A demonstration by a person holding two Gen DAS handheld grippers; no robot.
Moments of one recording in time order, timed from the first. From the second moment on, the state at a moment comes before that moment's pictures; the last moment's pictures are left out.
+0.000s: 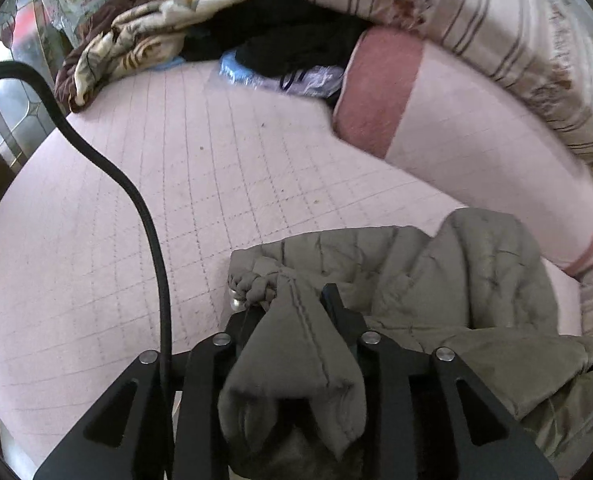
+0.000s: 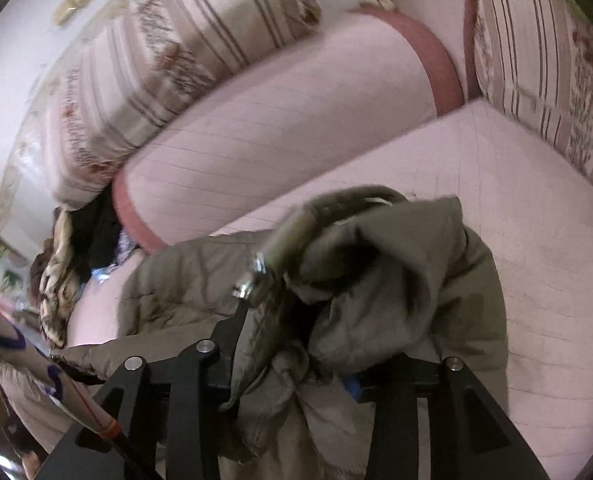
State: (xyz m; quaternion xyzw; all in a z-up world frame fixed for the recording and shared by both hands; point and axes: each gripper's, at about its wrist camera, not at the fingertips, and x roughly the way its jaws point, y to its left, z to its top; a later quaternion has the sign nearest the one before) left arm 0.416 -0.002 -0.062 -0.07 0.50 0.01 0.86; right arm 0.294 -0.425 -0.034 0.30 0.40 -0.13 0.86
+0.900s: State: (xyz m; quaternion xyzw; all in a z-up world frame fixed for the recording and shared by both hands) left arm 0.363 0.060 0.029 -0.35 0.45 -0.21 0.79; right arm 0.213 -0.290 0.027 0.19 0.33 0.01 0.93
